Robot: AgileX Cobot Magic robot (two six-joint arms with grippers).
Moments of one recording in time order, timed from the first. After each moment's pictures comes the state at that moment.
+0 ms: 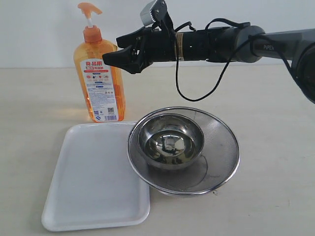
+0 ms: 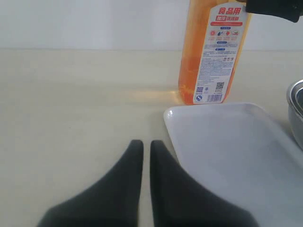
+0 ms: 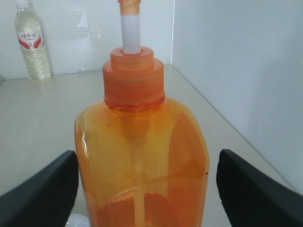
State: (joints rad) left arm -0.10 0.00 0.00 0.03 0.34 -0.06; right arm 0.38 2.39 -1.90 -1.43 -0.99 1.14
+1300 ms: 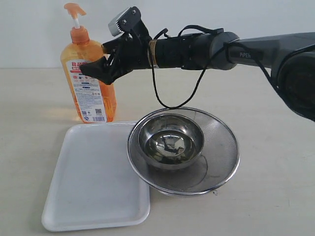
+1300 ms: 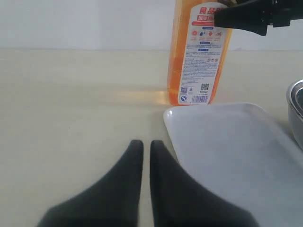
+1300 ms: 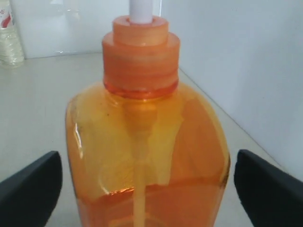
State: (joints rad) left arm -0.10 0.00 0.00 0.03 0.34 -0.06; right arm 0.50 2.39 -1.90 -1.40 -0.76 1.12
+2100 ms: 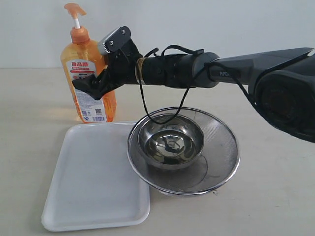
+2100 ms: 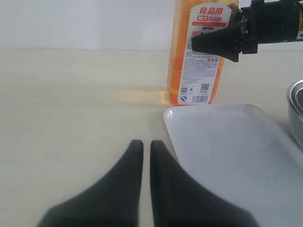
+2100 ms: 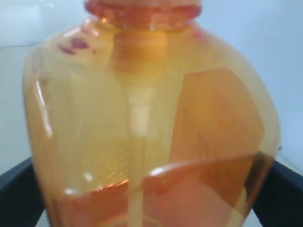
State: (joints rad) left arm -0.10 0.00 0.00 0.03 0.34 -0.06; right arm 0.56 2.46 -1.90 -1.22 -0.65 0.93
